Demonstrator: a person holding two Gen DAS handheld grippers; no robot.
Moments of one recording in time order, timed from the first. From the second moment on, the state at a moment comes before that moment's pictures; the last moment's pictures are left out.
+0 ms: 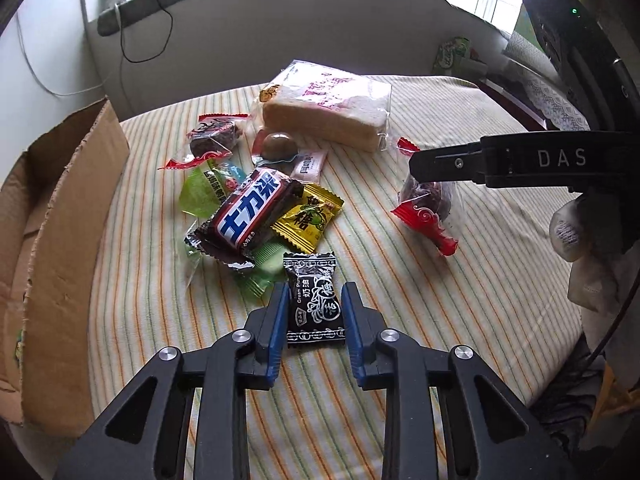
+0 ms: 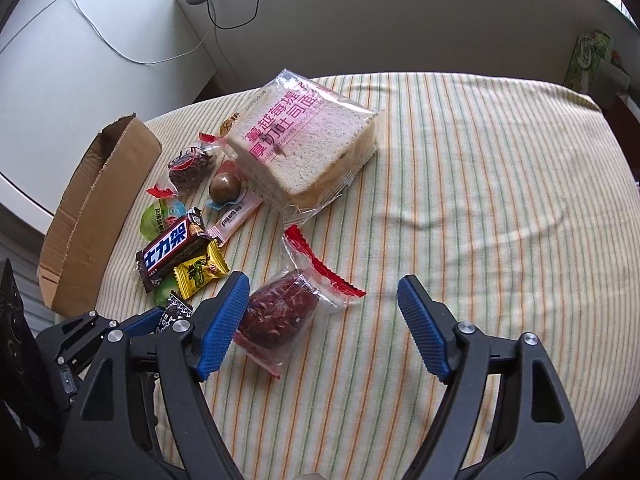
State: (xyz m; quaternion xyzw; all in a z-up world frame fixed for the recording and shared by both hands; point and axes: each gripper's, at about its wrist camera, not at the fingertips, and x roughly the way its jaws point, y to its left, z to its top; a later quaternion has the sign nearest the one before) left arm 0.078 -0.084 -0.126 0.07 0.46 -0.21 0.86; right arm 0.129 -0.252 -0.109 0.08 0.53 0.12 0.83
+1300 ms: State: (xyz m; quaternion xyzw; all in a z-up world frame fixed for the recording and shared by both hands) left arm 0.055 0.012 -0.052 -0.04 0.38 -0.14 0.91; right arm 0.102 -0.170 -0.039 0.00 0.47 0.20 0.86
